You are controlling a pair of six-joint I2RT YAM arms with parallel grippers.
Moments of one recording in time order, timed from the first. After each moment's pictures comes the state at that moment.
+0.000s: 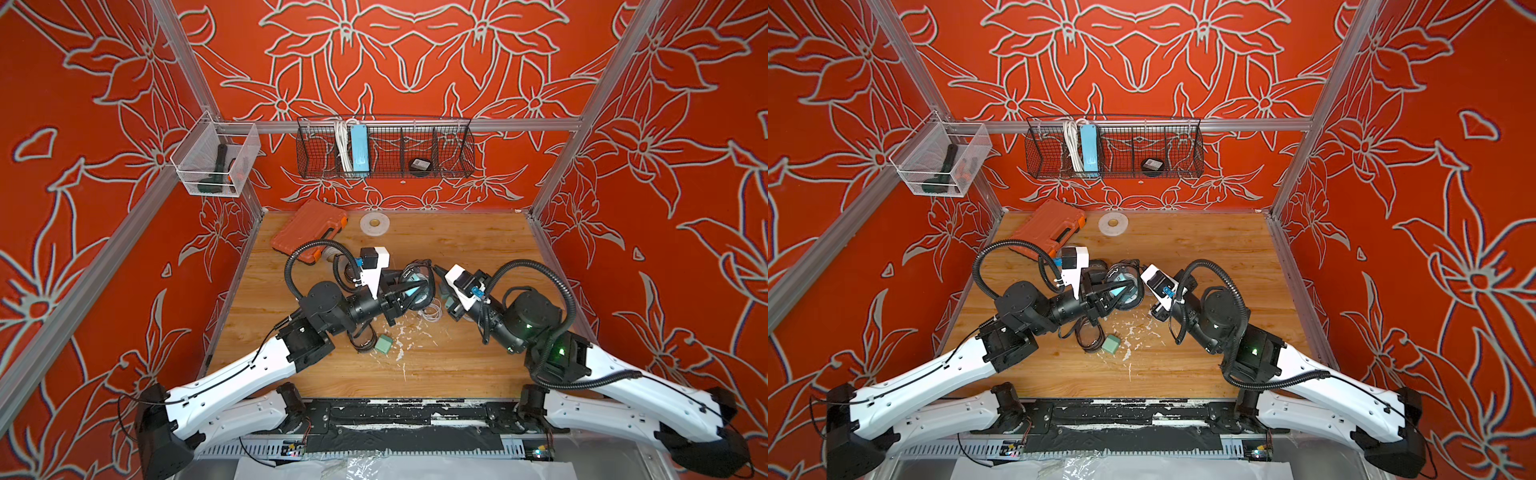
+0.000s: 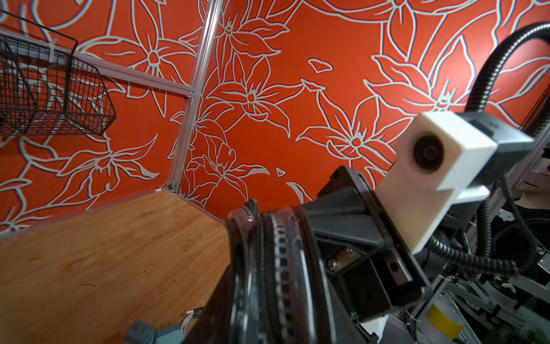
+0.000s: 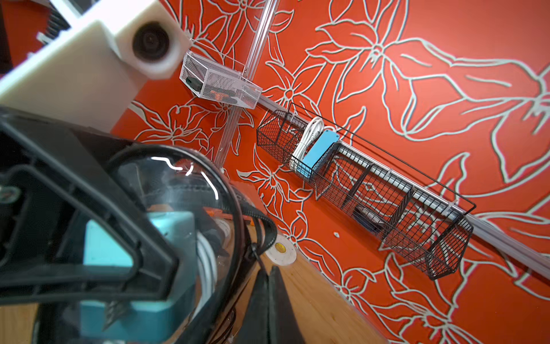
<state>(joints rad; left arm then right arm) -0.87 0.96 0.80 0.35 0.26 -0.39 1.12 0.85 0.92 0.00 0.35 -0.45</state>
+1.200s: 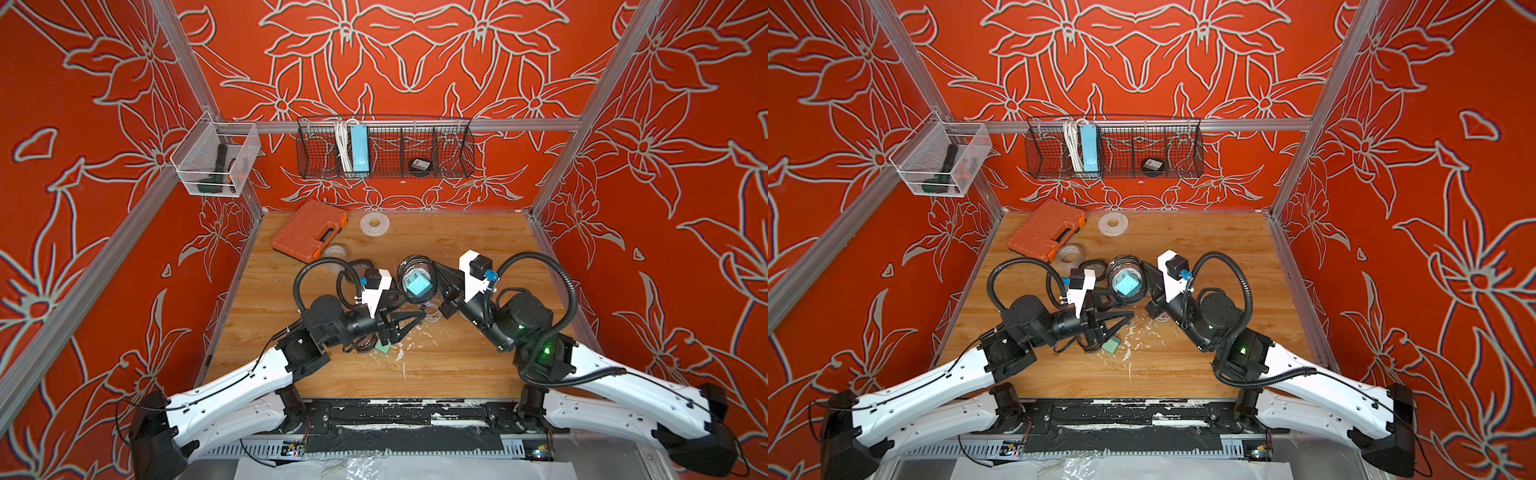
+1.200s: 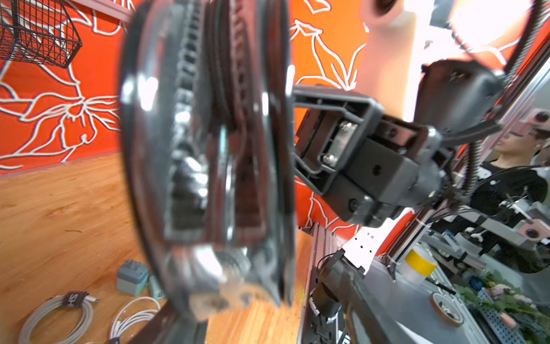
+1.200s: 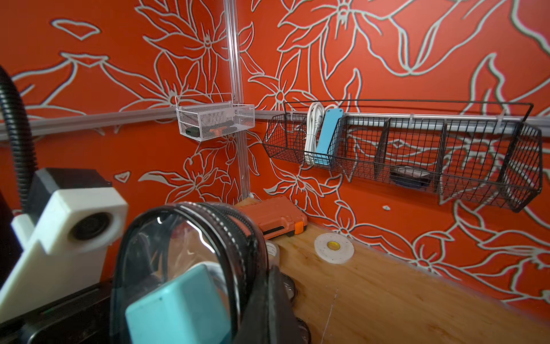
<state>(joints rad) -0.86 0.86 0.60 0.38 0.35 -0.39 1.11 0.87 0.80 0.22 0.37 0.03</state>
